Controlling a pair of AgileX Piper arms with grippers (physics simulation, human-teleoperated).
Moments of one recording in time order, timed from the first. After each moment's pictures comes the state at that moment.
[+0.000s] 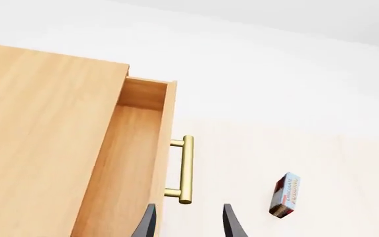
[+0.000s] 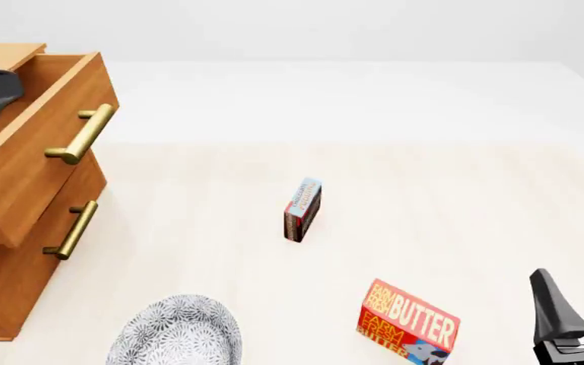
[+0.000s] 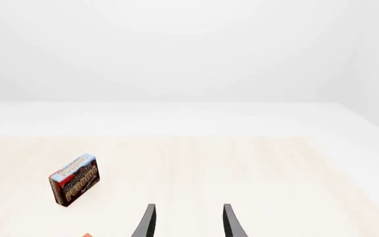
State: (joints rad) left arm -0.01 0.86 -1.12 0.71 -0.16; right arm 0.00 0.01 0.00 -0.01 0.00
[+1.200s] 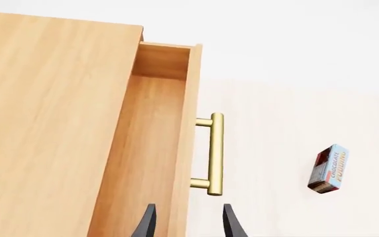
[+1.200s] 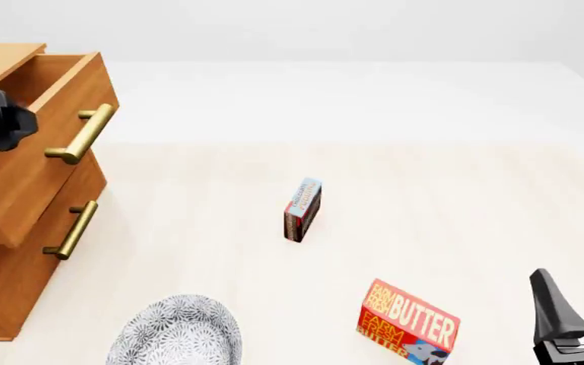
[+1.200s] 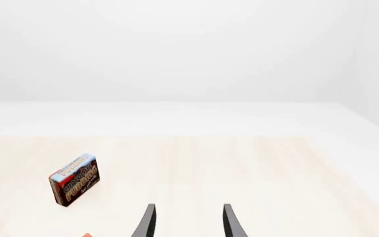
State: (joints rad) left arm 0.07 0.99 -1.14 0.81 -0.04; right arm 0.00 0.01 0.00 -0.01 0.00
